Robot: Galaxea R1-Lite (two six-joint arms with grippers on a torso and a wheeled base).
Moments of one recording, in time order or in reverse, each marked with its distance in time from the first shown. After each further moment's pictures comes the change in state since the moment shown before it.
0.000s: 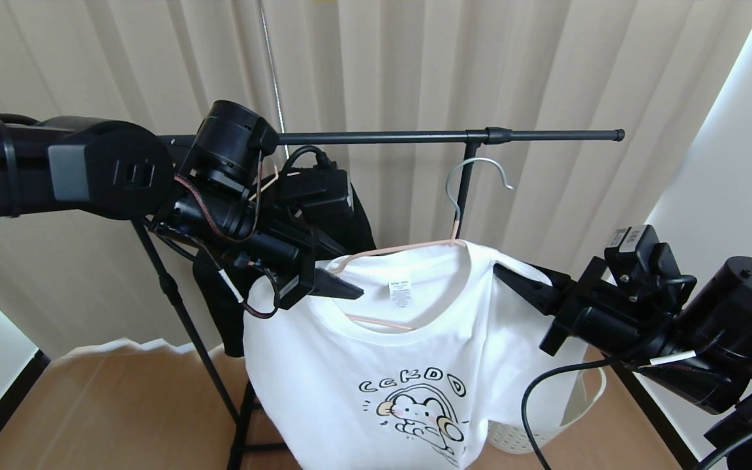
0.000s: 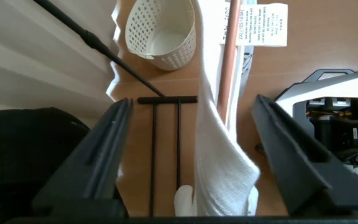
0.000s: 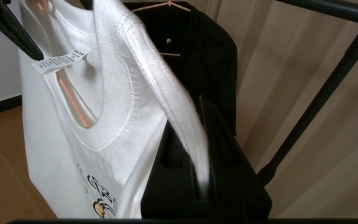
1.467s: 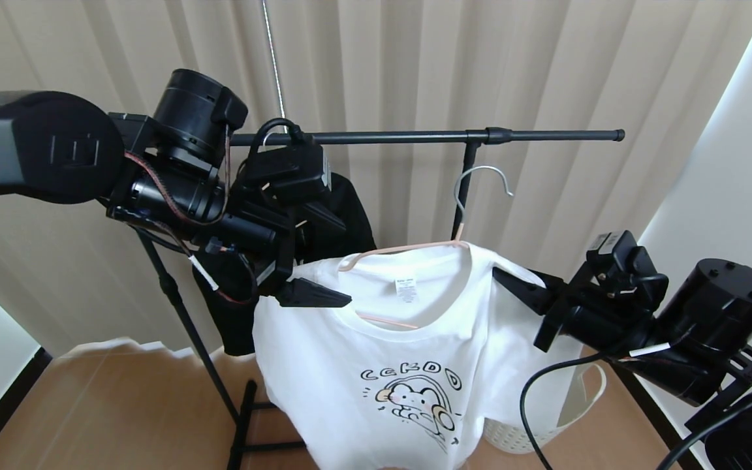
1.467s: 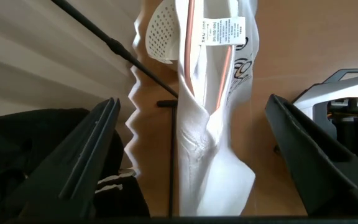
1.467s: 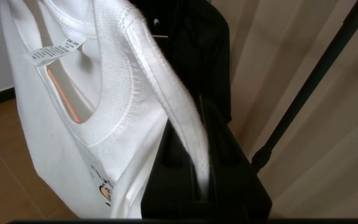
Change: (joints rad) left arm 0.027 -0.068 0.004 0.006 -0.006 0.038; right arm -0.049 0.075 -0.019 -0.003 0.004 0.000
